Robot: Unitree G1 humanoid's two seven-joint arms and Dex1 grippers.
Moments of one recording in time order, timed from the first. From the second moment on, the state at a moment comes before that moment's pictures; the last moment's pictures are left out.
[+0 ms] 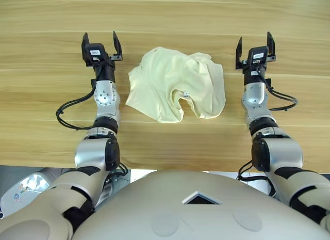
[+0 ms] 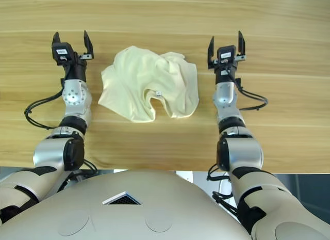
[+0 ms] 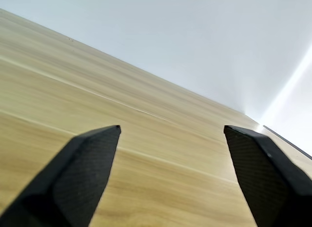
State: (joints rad) left arm -0.43 0.15 0.15 1.08 0.02 -0.78 0.08; right arm -0.45 -0.27 -0.04 1.15 -0.21 -0.81 -0.22
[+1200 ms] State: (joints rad) left arm -0.43 0.14 0.10 1.10 0.04 -0.79 0.05; right arm -0.45 -0.27 -0.05 1.15 -0.15 -0.82 -0.14
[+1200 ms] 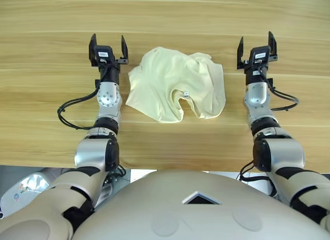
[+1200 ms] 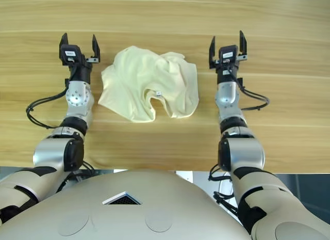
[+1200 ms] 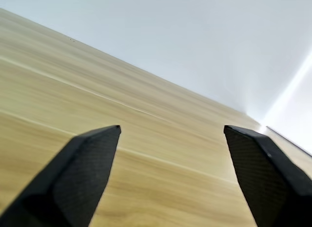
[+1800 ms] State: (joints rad) left arm -0.18 0.23 0.02 0.52 -0.23 -0.79 -0.35; right arm -0.21 -0.42 0.00 0.79 -0.34 -0.91 -0.25
